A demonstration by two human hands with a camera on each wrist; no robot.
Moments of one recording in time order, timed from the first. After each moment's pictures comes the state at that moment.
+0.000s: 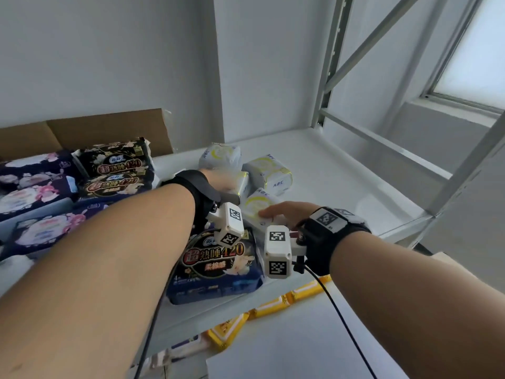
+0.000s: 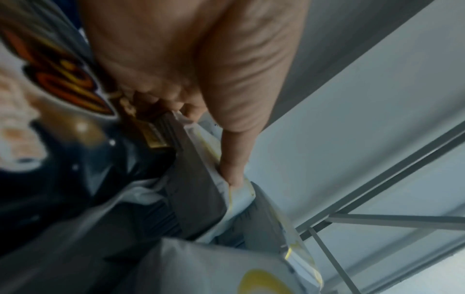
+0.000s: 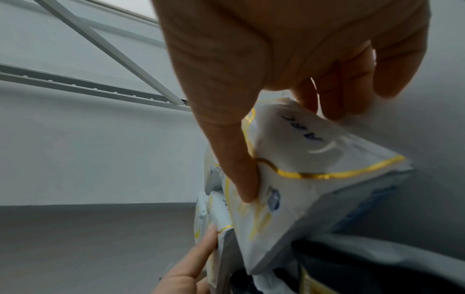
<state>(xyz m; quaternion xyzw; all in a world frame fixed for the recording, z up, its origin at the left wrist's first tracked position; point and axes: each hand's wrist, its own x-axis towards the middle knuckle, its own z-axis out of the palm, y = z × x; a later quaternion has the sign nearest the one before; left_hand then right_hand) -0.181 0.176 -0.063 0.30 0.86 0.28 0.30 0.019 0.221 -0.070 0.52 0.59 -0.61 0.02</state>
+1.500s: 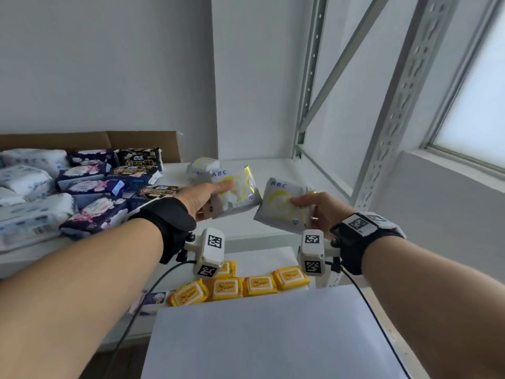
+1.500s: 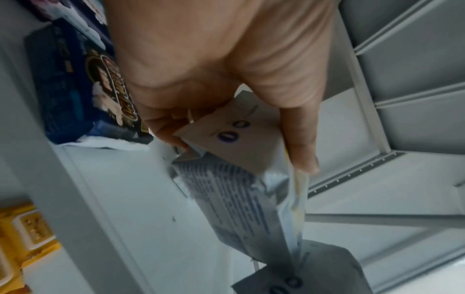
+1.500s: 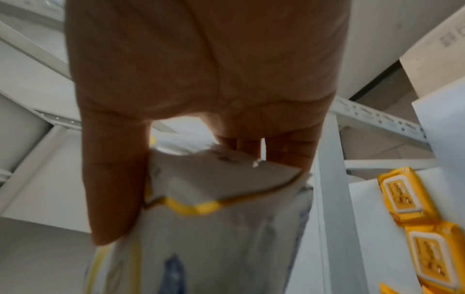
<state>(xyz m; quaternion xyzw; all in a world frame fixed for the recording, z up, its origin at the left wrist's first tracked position) 0.093 0.096 0.001 0.11 0.72 0.61 0.30 0.287 0.270 0.000 0.38 0.58 -0.70 -0.14</state>
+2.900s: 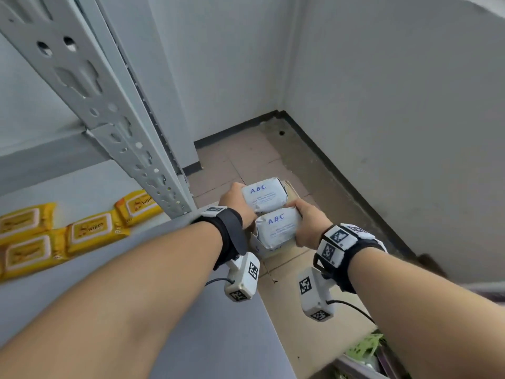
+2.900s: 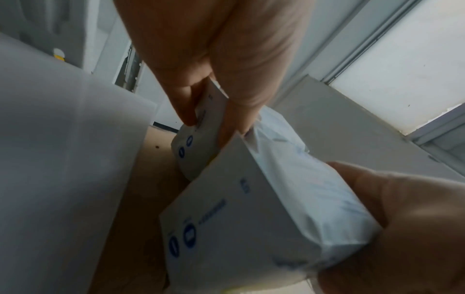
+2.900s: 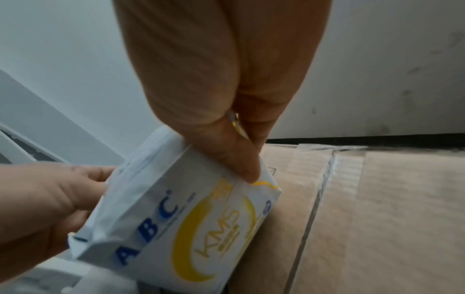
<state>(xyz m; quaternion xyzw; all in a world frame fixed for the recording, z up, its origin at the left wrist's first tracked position) 0.376 0.536 -0.362 0.33 0.84 0.26 0.35 0.535 0.593 -0.349 0.52 0.75 -0.39 0.08</state>
